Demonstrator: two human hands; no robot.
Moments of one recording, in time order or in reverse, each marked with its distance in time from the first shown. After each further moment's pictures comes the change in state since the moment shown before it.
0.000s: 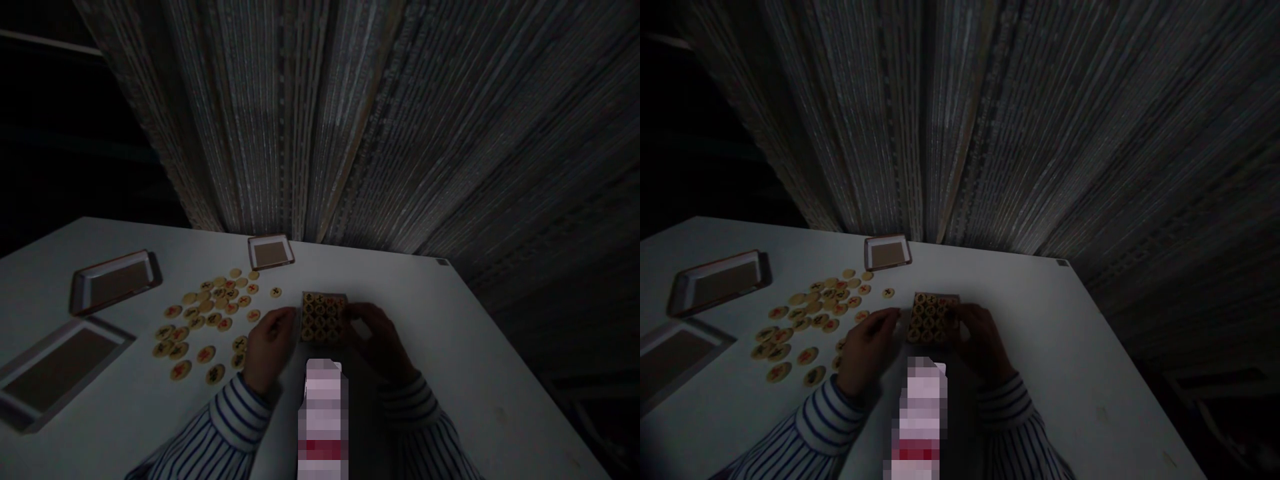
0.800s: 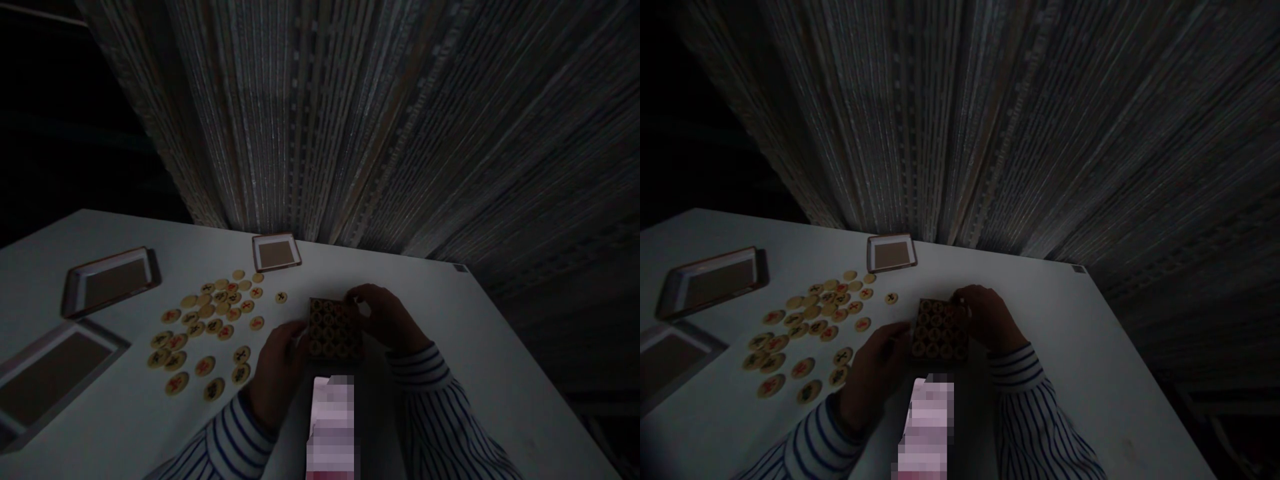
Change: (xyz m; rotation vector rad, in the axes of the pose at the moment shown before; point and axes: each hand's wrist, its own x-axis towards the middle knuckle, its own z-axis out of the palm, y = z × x) left_hand -0.005 -0.010 0.008 0.196 -0.097 0.133; right_hand 0.064 0.022 0.001 -0.197 -0.397 0.003
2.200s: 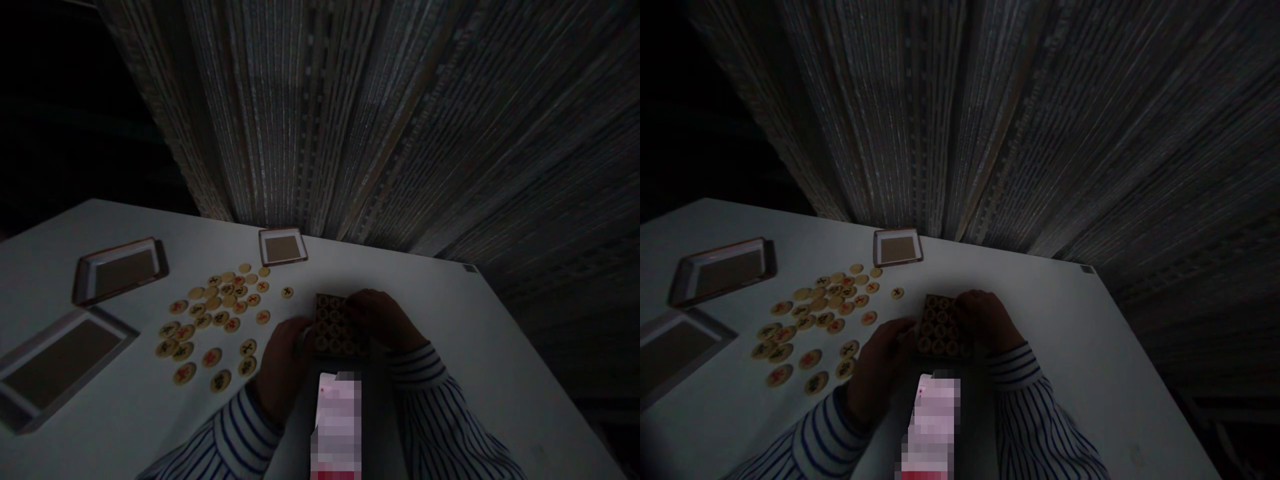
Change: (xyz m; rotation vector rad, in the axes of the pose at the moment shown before) left_hand 0.000 -0.001 -0.002 0.071 0.018 0.069; right_hand 0.005 0.005 0.024 -0.123 -0.143 -0.026
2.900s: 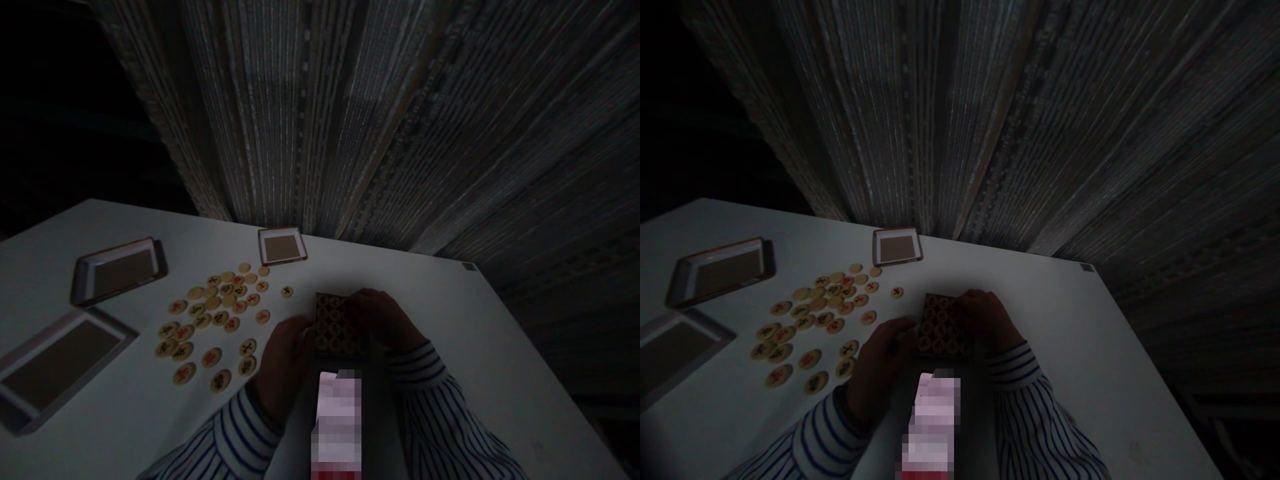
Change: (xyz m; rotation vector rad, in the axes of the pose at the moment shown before) left_hand -0.001 -0.003 0.000 0.035 0.008 0.078; right_hand 0.000 -0.001 -0.004 0.014 -0.072 -0.021
